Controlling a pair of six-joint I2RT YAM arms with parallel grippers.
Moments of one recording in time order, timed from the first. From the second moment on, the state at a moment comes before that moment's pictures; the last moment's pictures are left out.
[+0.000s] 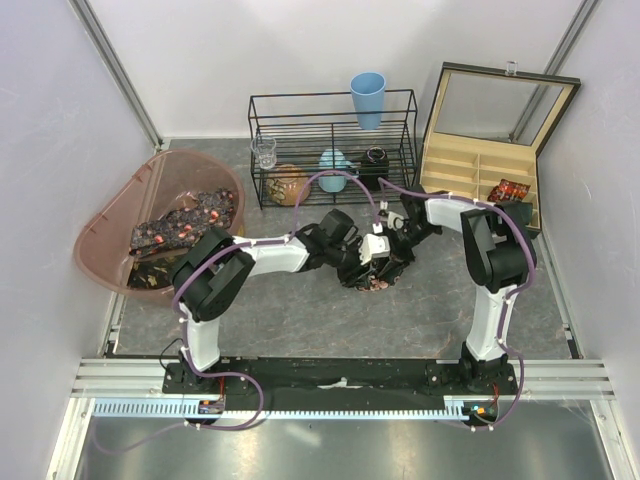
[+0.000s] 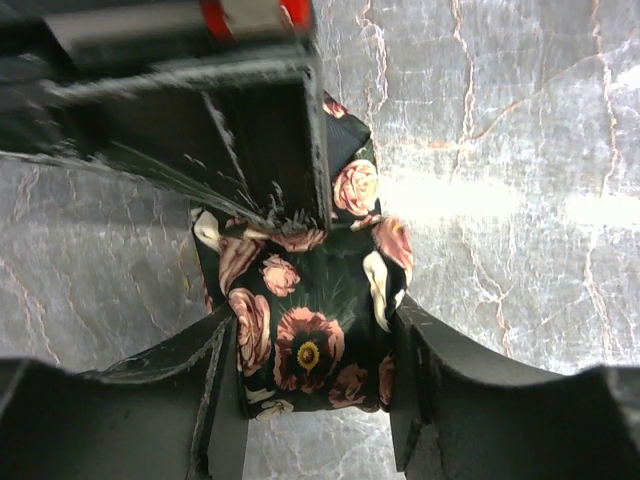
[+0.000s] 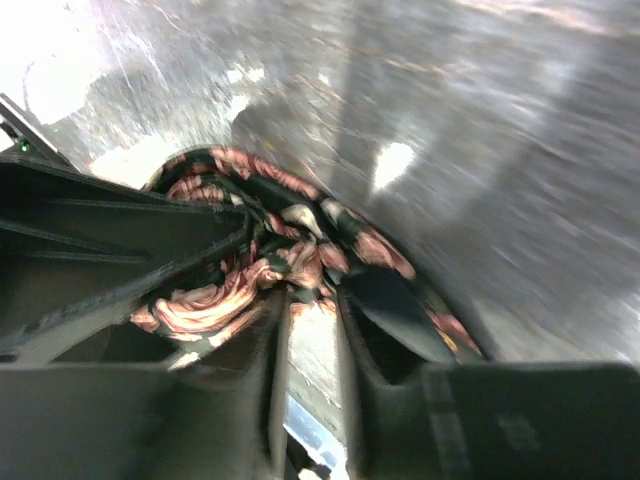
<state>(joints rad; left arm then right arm) -0.81 1.91 1.09 0.02 0.56 0.42 0.27 2.00 1.22 -0.77 -0.70 0.12</state>
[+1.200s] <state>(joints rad) -0.82 1.99 1.28 -0.23 0.58 0.54 0.25 1.94 1.22 -0.84 -0.77 0.07</state>
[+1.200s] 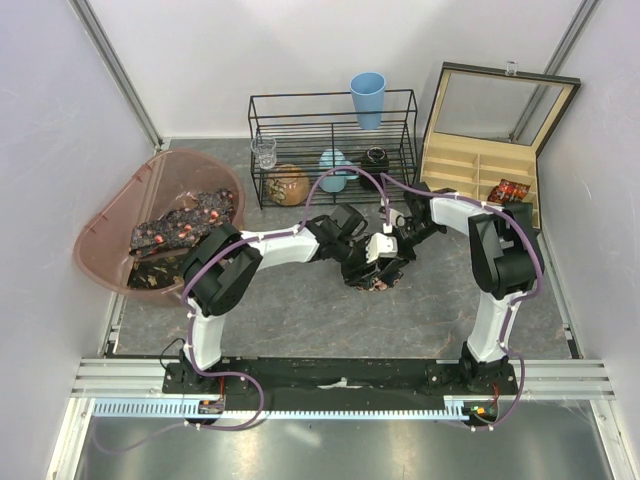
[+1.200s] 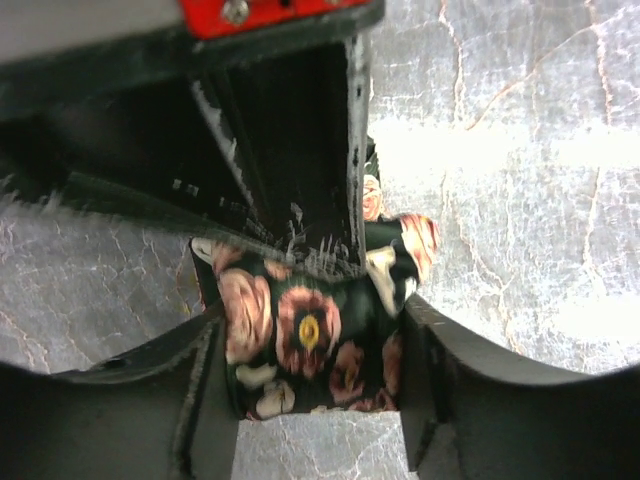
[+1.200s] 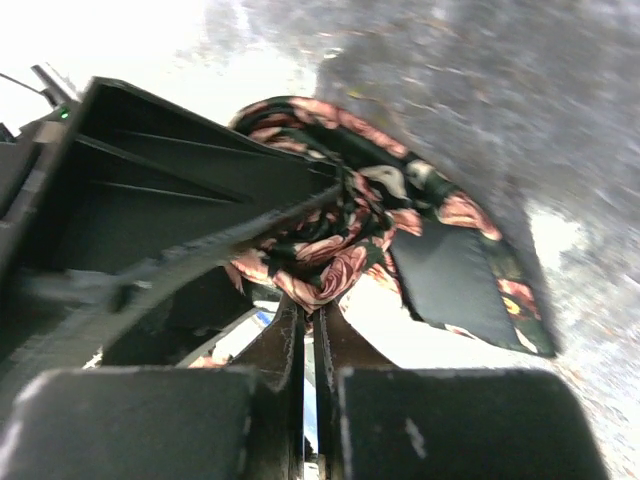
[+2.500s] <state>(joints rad) -0.80 2.02 1.24 -0.01 0.60 0.46 0.26 1.96 1.21 -0.76 -0.58 0.19</state>
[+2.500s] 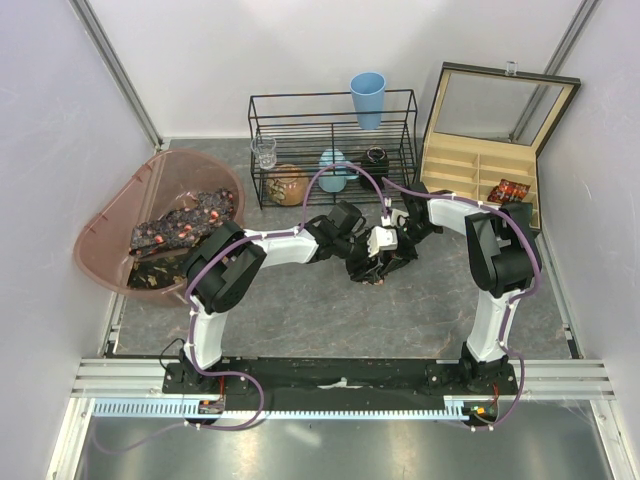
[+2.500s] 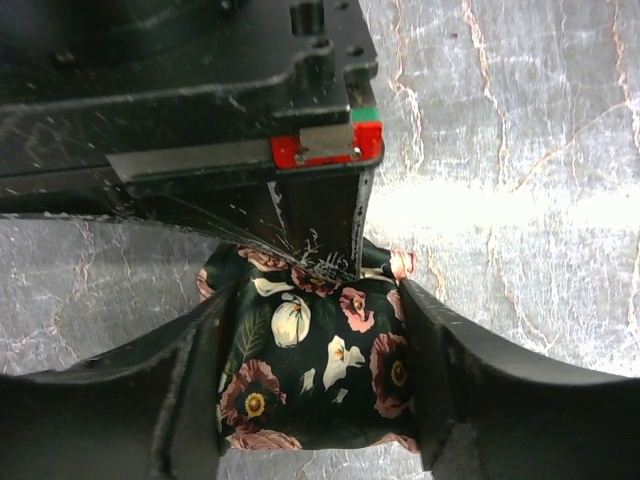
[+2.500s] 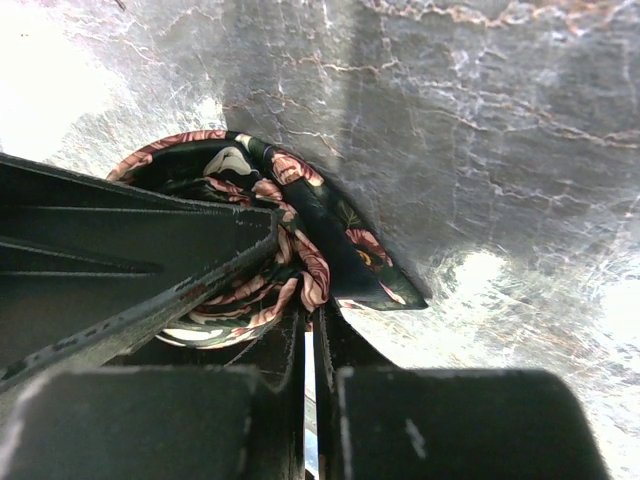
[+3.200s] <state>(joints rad) -0.79 2.02 1.24 -0.07 0.58 0.52 0.12 1.90 1.19 -0.71 -0.63 0.15</state>
